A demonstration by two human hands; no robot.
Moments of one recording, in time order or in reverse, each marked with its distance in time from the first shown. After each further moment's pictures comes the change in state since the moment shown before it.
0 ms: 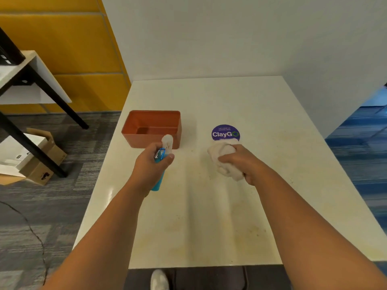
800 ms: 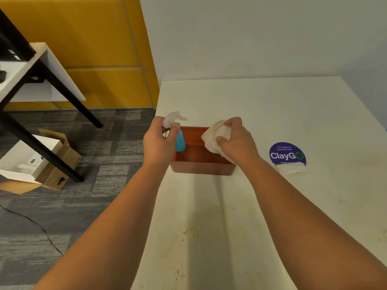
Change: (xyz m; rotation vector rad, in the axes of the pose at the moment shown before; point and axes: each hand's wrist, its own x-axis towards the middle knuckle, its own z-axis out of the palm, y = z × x) left_hand 0.208 -0.033 -0.110 -0.079 0.262 0.238; right_hand 0.144 -0.134 0.181 -0.545 0.311 -0.336
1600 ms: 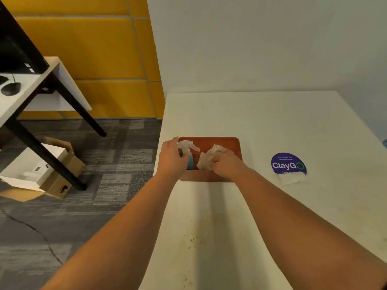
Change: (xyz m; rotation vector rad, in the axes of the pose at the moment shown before) left_hand 0.007 -0.024 0.008 0.347 -0.233 -0.130; right_hand 0.004 -0.021 0.045 -0.383 -0.374 0.050
